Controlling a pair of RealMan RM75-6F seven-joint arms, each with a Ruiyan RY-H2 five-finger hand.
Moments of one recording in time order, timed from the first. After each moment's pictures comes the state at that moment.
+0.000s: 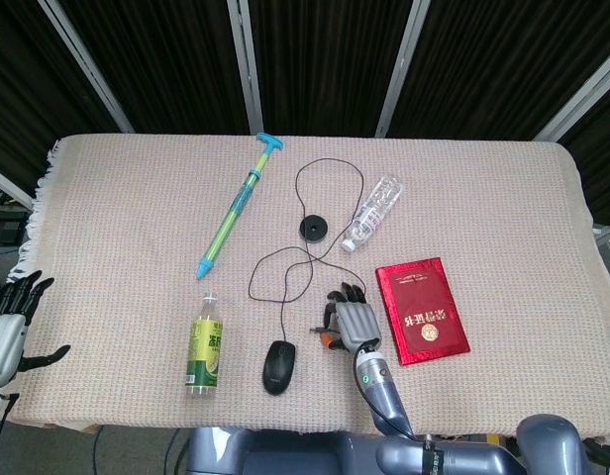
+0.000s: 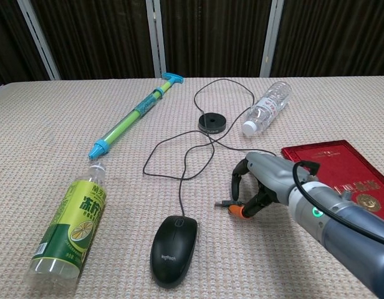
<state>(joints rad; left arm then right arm) -0.12 -1.08 -0.03 -1.69 1.41 1.38 0.02 0.63 -1.94 0.20 -1.49 -0.80 1.15 -0.58</state>
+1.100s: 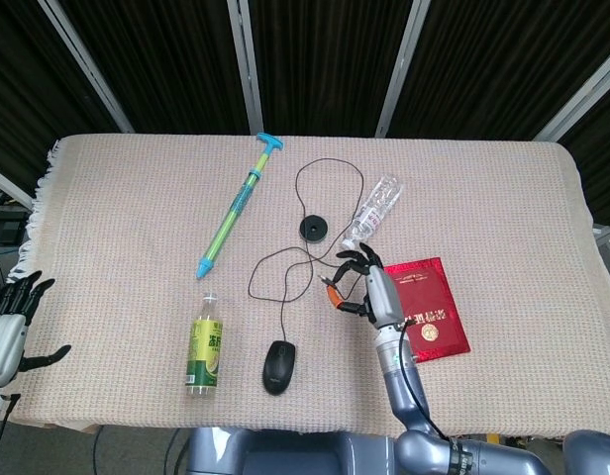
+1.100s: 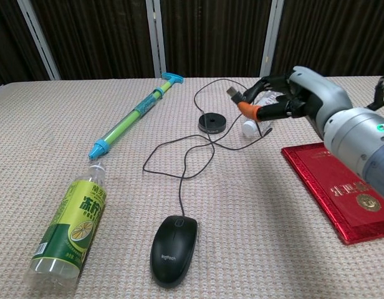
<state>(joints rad) -0.11 -1.09 -0.03 -1.71 1.40 1.38 0.03 0.51 -1.81 0.39 -1.69 -1.04 1.23 0.01</state>
